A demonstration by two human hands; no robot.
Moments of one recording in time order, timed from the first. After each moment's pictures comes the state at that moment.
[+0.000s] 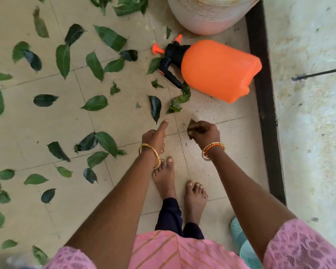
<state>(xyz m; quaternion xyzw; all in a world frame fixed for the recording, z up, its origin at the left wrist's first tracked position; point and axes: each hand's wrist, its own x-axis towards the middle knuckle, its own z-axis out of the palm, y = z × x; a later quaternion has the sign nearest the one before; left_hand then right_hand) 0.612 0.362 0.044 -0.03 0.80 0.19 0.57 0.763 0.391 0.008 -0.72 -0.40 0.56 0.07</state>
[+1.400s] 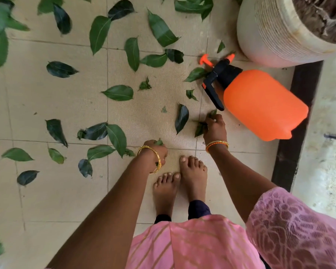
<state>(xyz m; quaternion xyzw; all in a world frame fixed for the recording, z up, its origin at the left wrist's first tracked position) 0.545 0.350 0.035 -0.16 0.71 0.12 0.68 0.729 0.386 -0.030 -0.60 -0.70 0.34 -0.17</state>
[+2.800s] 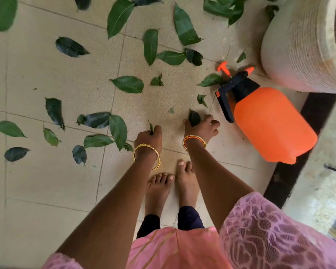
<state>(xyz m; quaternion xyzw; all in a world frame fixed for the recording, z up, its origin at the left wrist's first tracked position) 0.532 0.344 -0.008 -0.08 0.85 0.18 0.49 0.614 0.436 -0.055 -0.76 -0.55 0.32 -0.13</state>
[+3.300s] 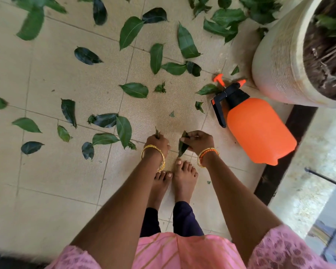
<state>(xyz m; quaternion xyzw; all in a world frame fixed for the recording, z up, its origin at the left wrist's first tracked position) 0.539 0.360 0.040 -0.18 0.77 0.24 0.56 0.644 0.439 0.005 -0.69 -0.39 0.60 -0.11</state>
